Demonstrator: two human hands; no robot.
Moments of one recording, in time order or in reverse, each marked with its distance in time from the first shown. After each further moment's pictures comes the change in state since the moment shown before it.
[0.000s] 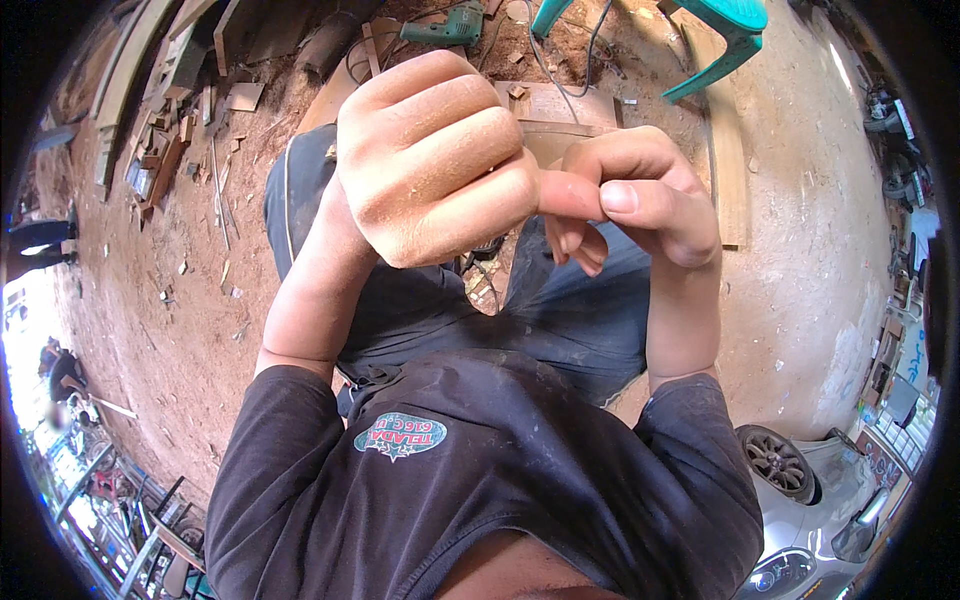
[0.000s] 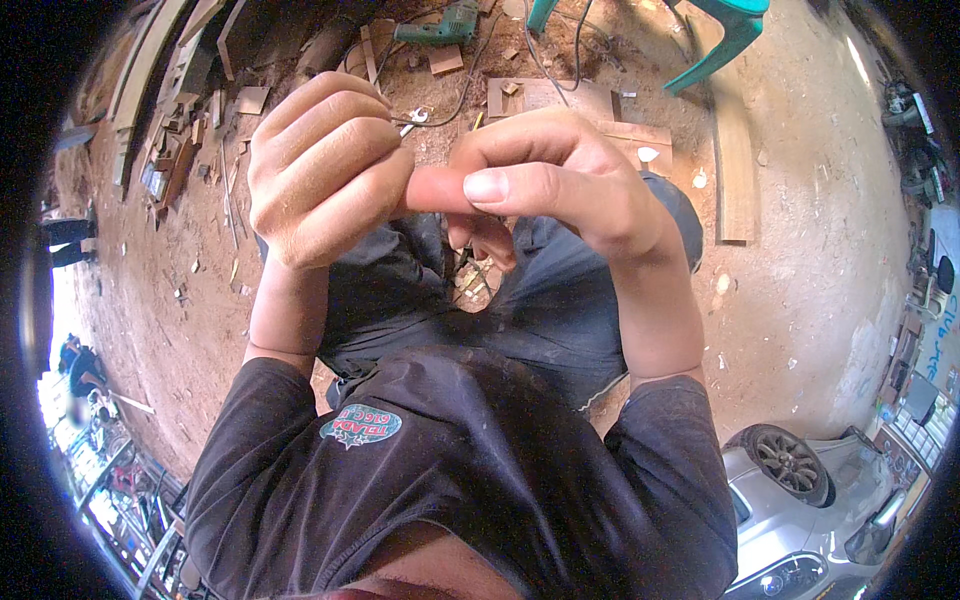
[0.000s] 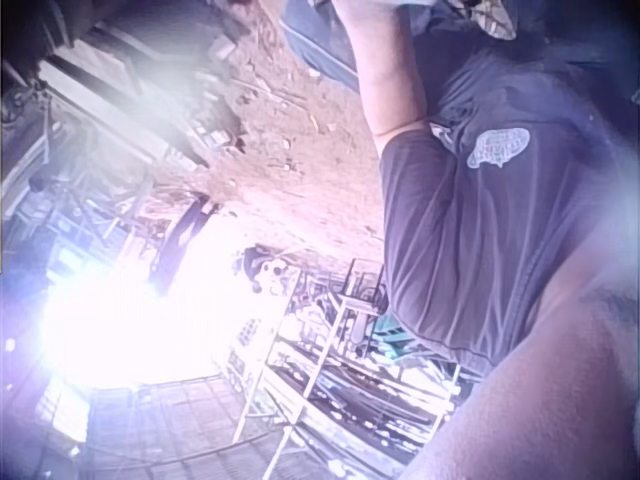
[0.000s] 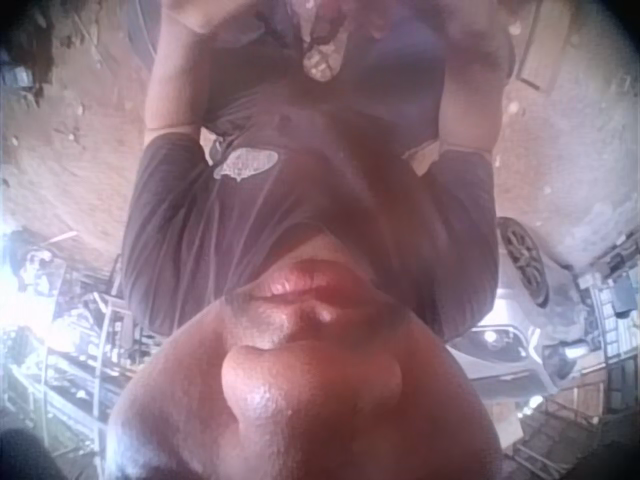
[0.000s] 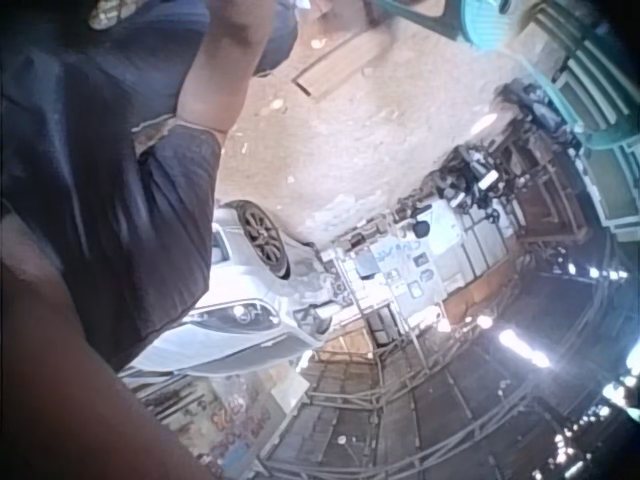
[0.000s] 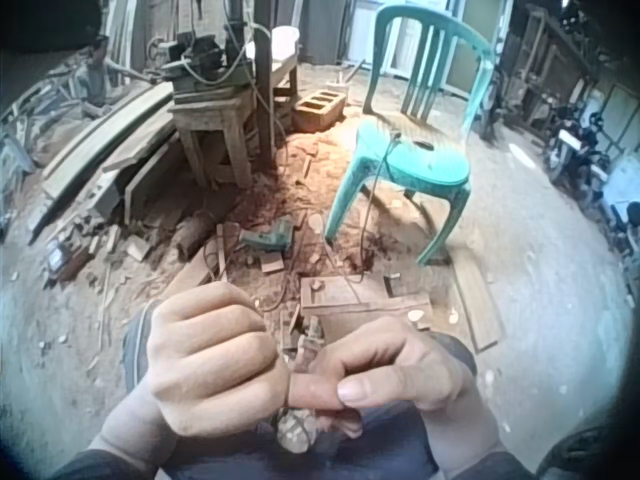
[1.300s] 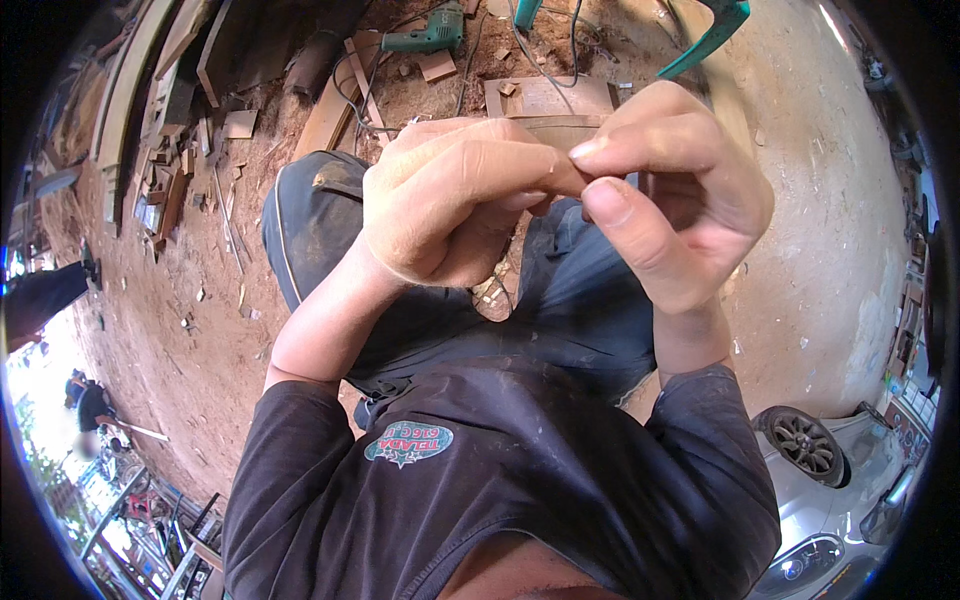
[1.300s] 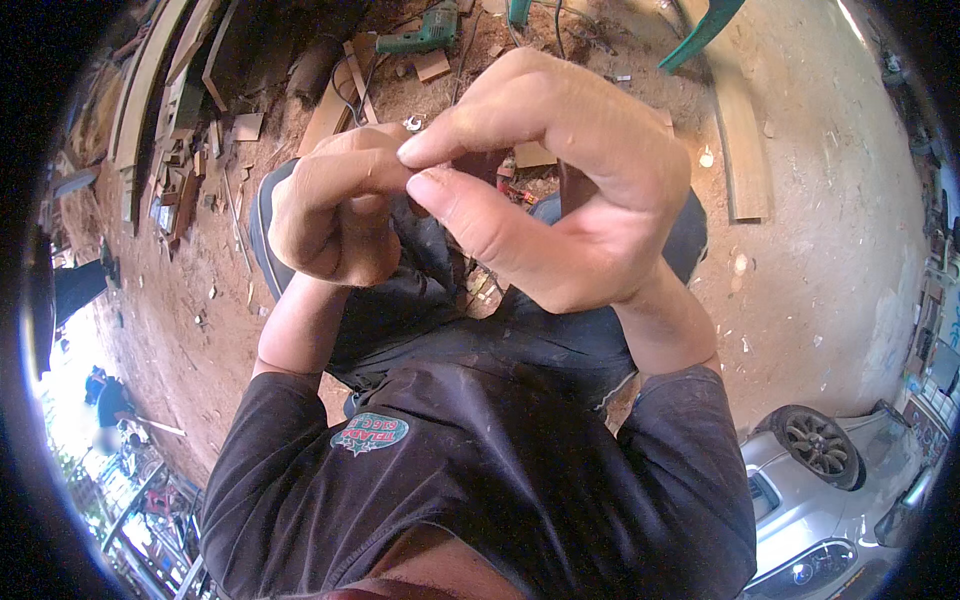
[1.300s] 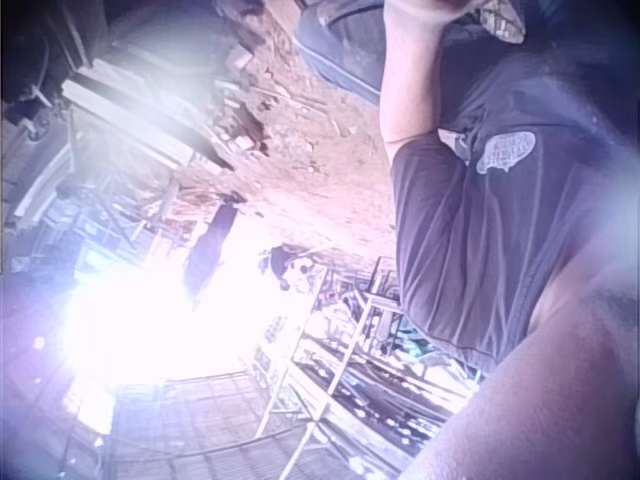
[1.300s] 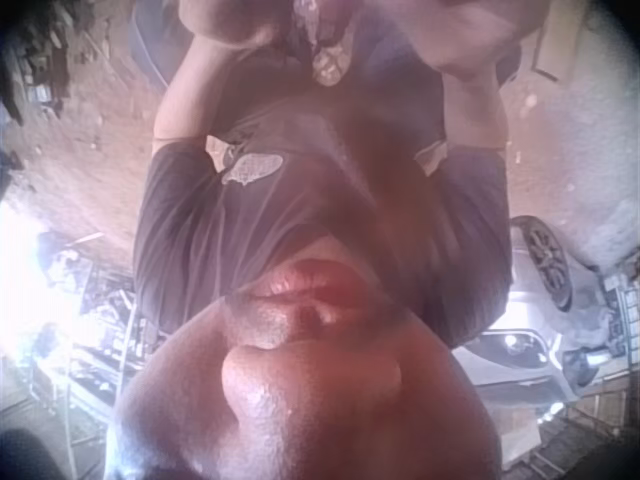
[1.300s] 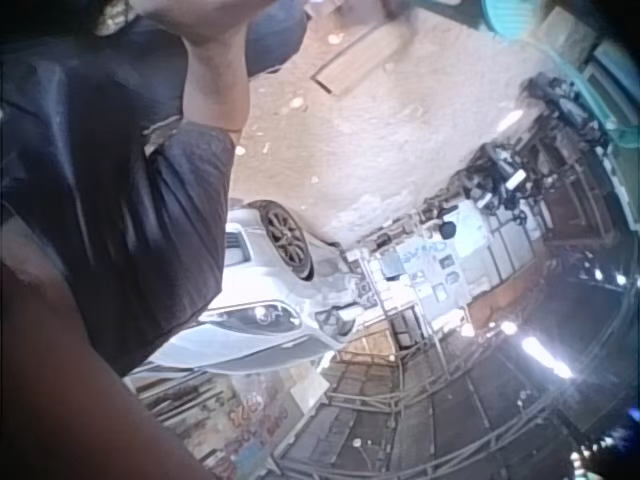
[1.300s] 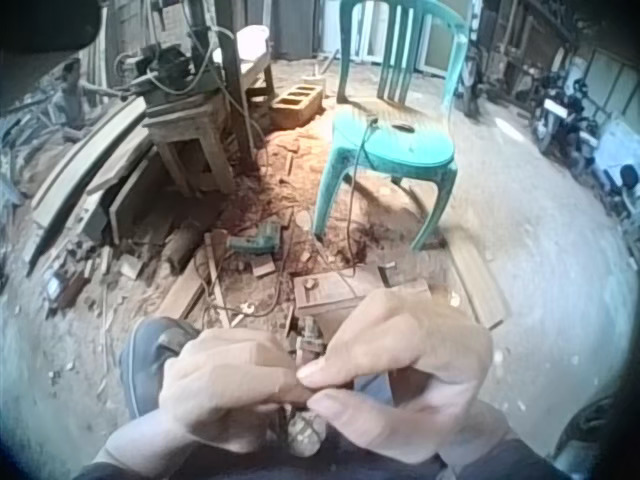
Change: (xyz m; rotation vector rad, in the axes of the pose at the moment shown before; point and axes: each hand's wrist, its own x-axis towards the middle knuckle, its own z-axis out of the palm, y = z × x) left_hand 0.005 0.021 0.035 -0.632 0.157 -0.374; right_hand -0.011 -0.004 0.008 -0.646 0.451 -0.729
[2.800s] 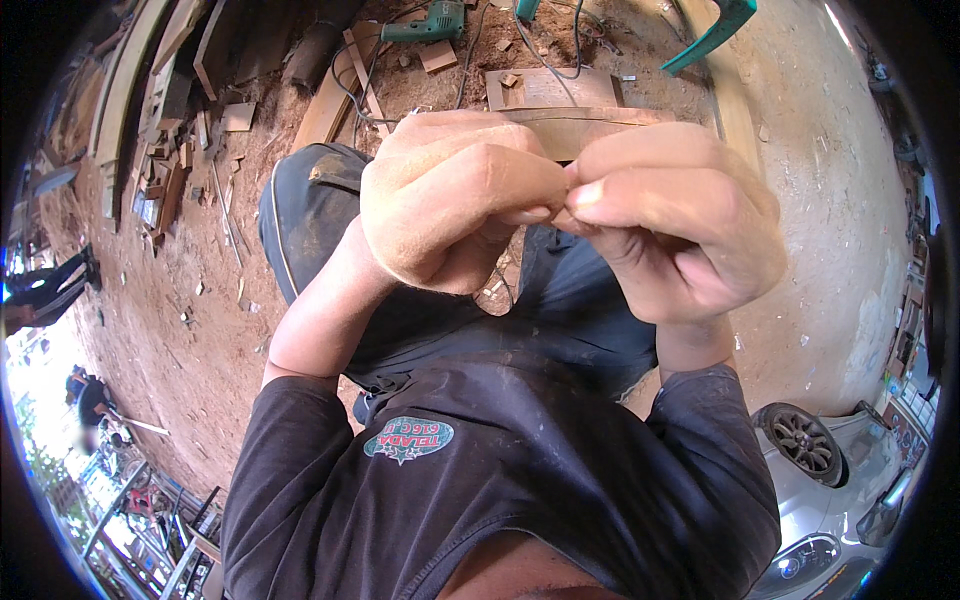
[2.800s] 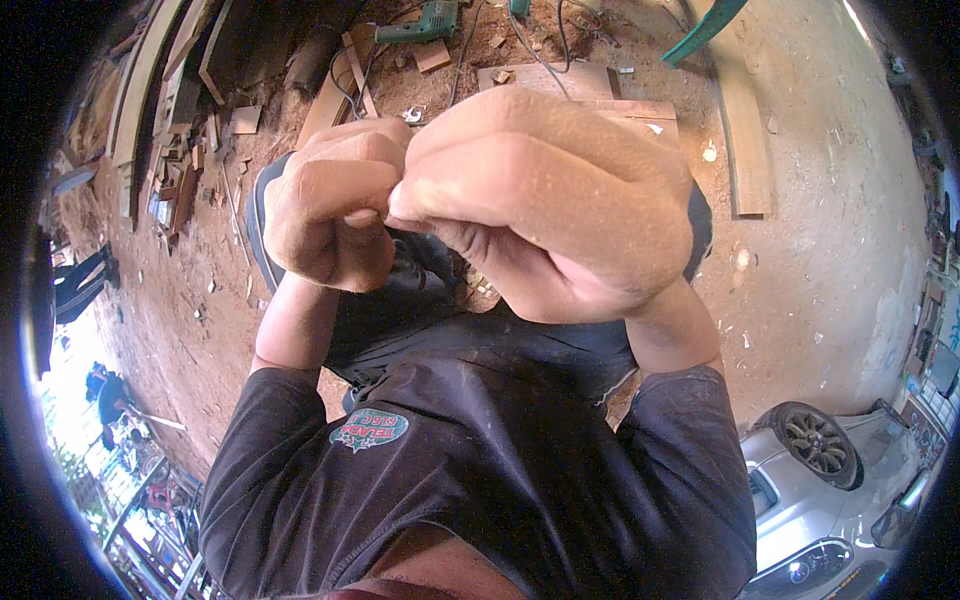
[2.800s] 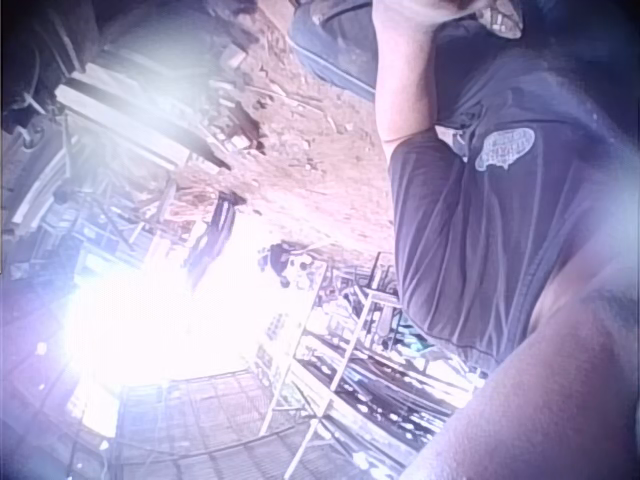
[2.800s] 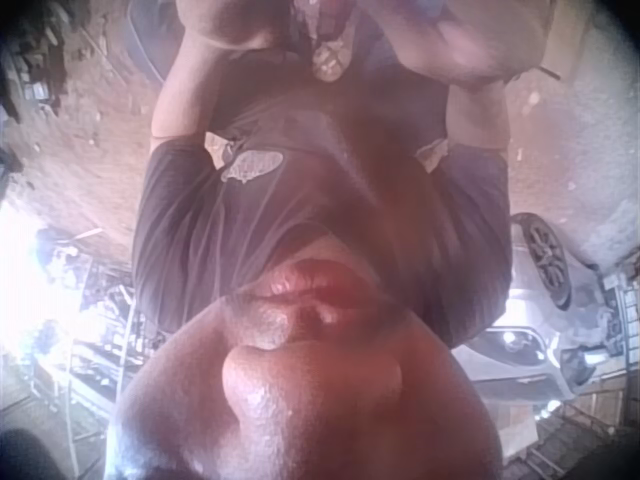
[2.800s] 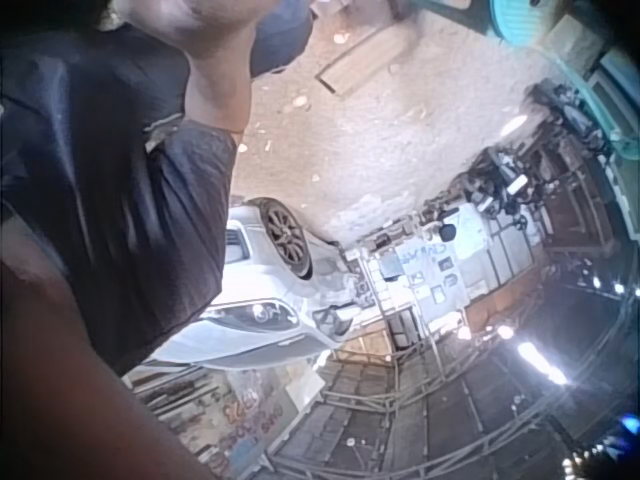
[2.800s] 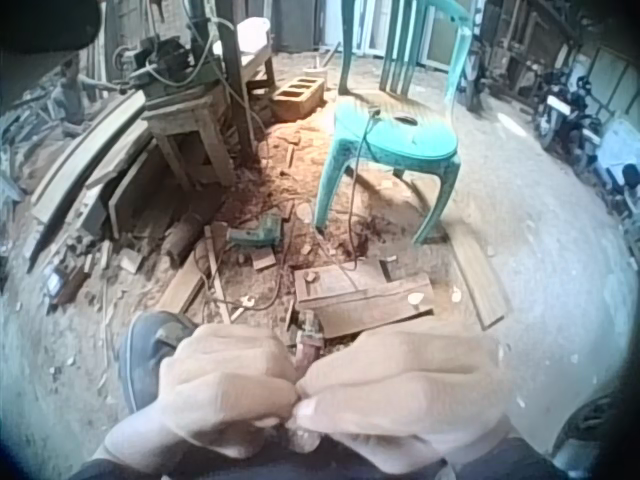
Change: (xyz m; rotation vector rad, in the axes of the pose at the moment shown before) left_hand -0.005 -0.004 -0.003 -0.058 -0.057 -0.012; right_hand 0.000 0.001 0.003 -0.190 -0.053 -0.229
